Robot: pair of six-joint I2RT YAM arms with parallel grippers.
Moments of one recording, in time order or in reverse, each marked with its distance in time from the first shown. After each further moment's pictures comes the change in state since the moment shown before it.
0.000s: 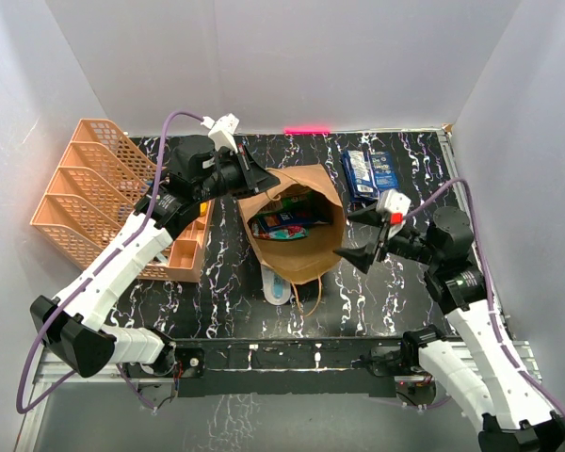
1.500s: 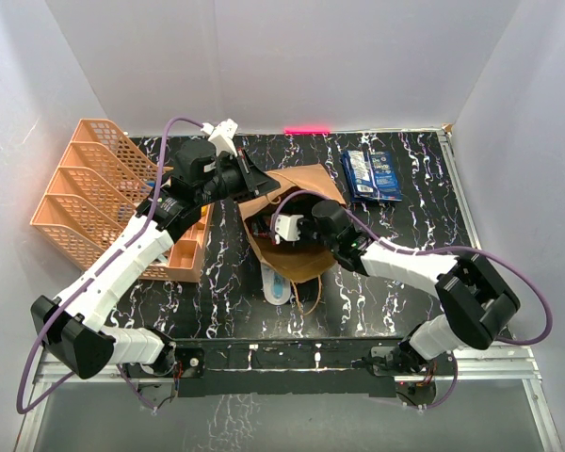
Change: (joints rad) left arm 0.000 -0.010 -0.046 0.022 0.000 -0.061; right arm 0.501 0.779 0.056 0.325 0.869 -0.819
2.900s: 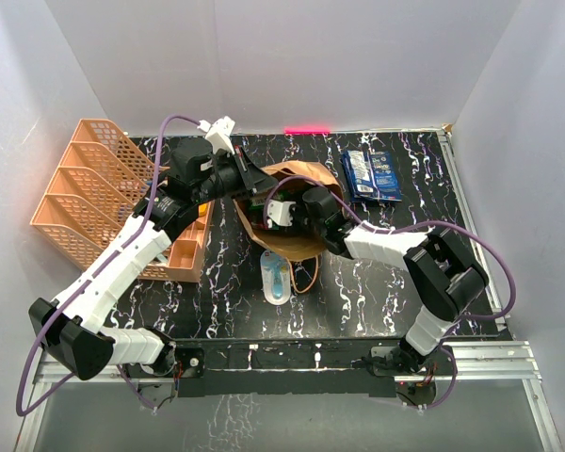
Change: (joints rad) left arm 0.003 -0.008 0.014 -0.005 0.000 0.011; right arm -0.049 0.221 0.138 0.078 -0.029 -0.006
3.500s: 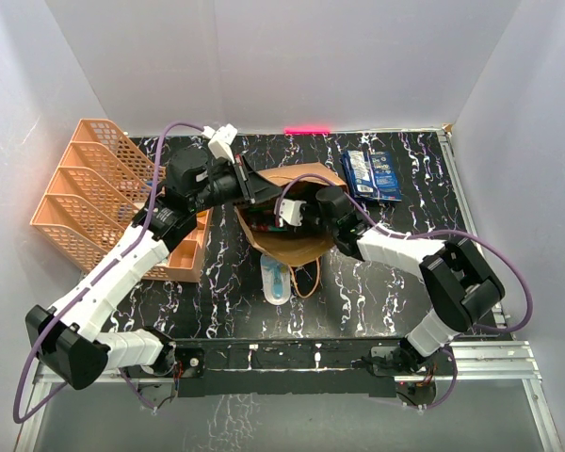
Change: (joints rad) left arm 0.001 -0.050 -0.112 0.129 0.114 0.003; right arm -0.058 -0.092 -0.062 -0.023 -0.096 0.024
